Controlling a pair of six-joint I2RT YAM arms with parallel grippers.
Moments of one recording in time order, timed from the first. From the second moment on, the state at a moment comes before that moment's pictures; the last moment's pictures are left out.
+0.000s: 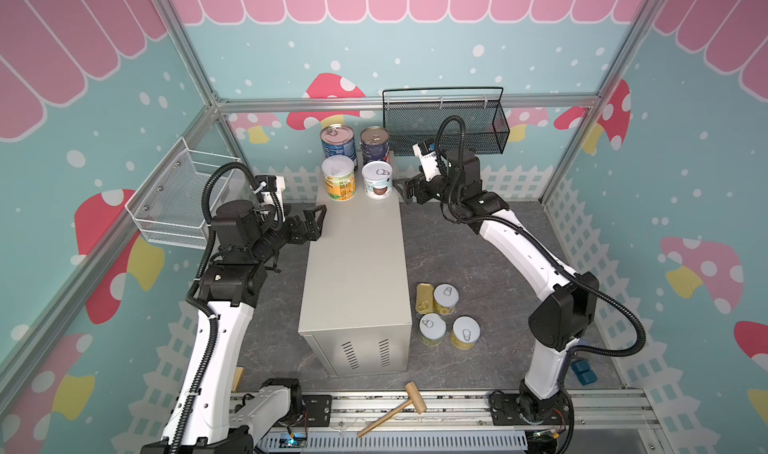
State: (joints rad) left arm 0.01 1.06 1.29 -0.49 0.35 -0.16; right arm 0.50 1.86 1.90 -0.29 -0.23 -0.02
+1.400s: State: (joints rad) left arm 0.01 1.06 1.29 -0.49 0.35 -0.16; right arm 0.50 1.86 1.96 -0.31 -0.23 -0.05
